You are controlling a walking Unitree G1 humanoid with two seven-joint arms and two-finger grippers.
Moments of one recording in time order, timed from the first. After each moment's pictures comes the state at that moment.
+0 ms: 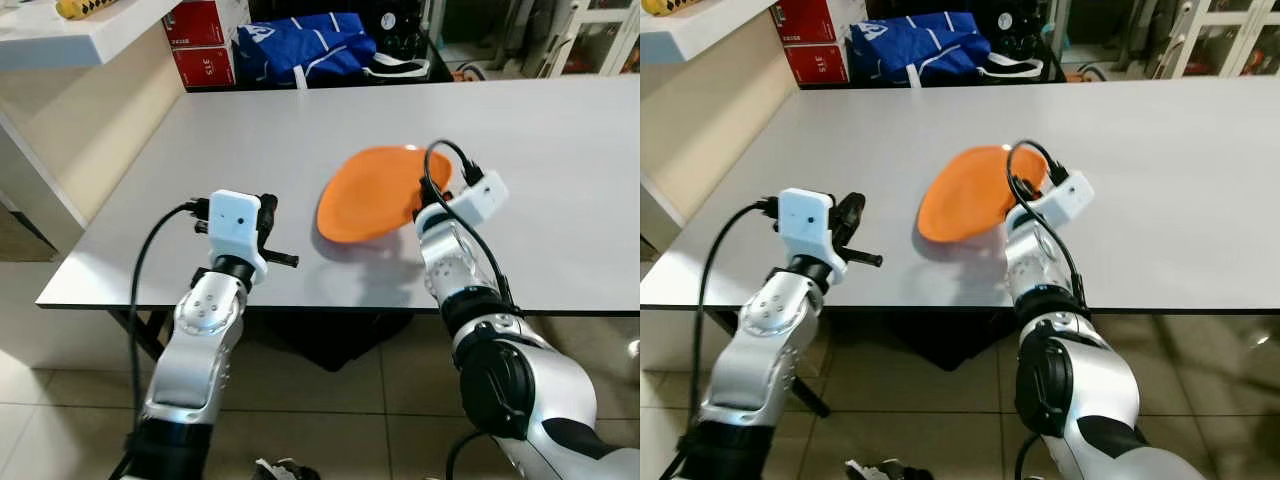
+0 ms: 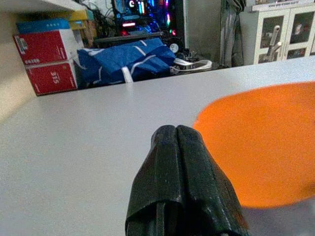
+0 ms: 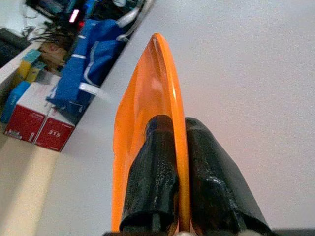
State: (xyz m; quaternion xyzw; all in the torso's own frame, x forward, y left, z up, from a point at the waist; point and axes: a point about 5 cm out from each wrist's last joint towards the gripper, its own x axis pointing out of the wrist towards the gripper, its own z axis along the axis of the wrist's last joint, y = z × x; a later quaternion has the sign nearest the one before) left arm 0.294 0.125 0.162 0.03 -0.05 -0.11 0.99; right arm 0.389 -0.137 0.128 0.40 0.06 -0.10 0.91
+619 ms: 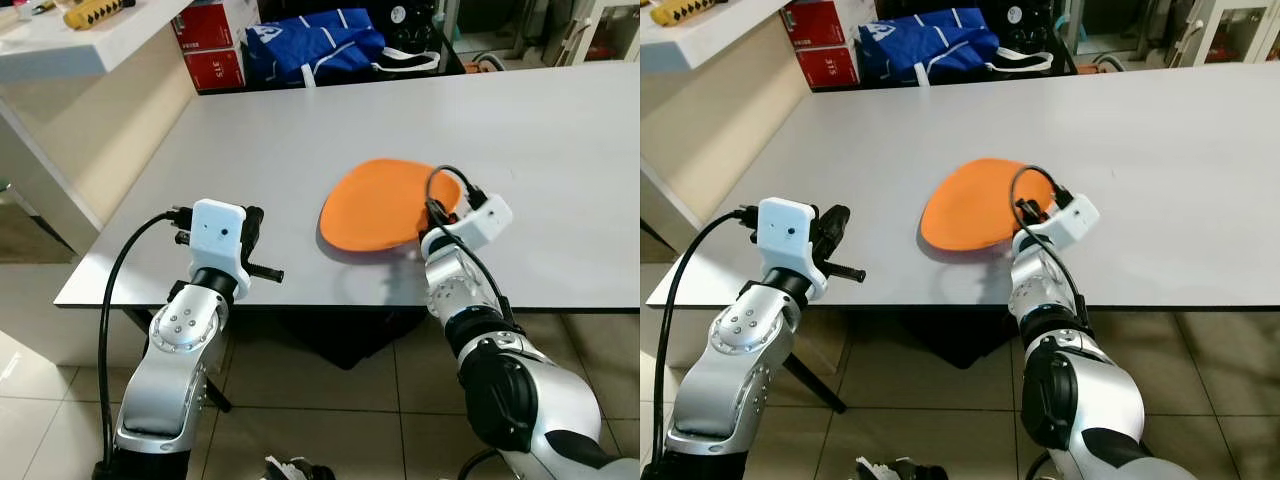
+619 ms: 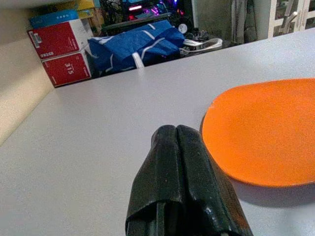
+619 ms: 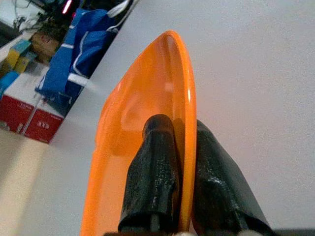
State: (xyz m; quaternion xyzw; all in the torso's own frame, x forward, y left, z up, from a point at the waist) left arm 0.275 0.137 0.163 0.05 -0.01 -0.11 0.99; right arm 0.377 -0.143 0.106 0.35 0.06 -0.10 0.93
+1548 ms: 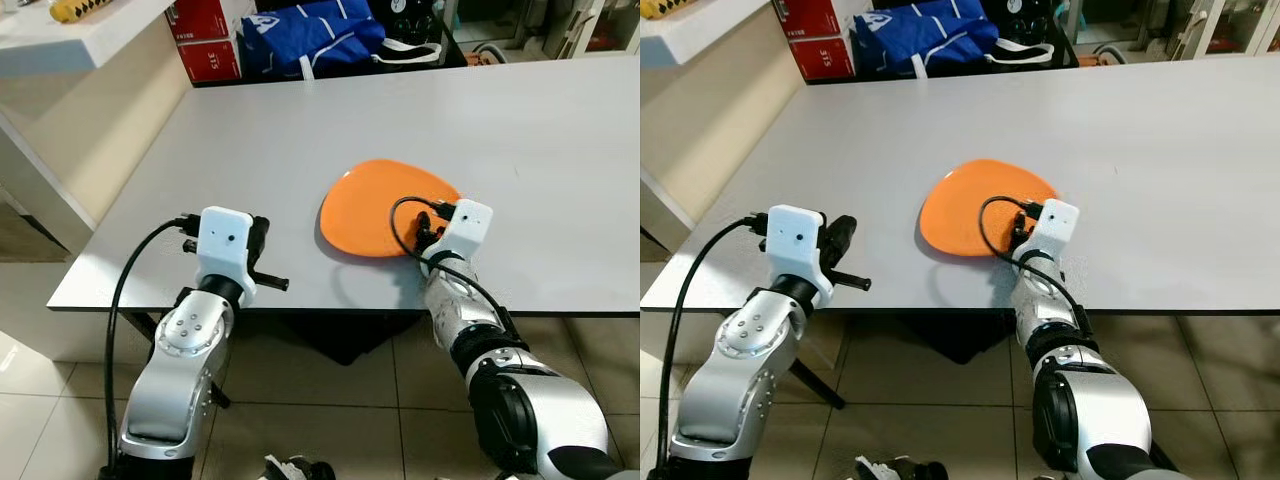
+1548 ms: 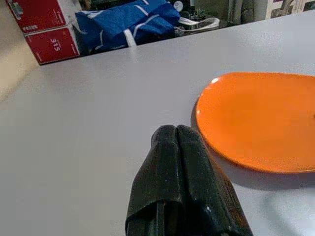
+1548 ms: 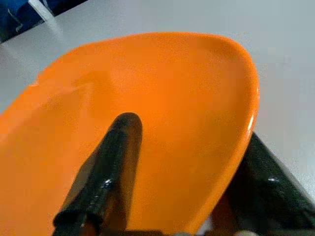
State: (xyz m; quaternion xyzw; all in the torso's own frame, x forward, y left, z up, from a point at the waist) left arm 0.271 0.130 0.156 0.04 0.02 -0.11 0.99; right arm 0.366 -0.146 0.089 0.11 0.08 -0.09 0.99
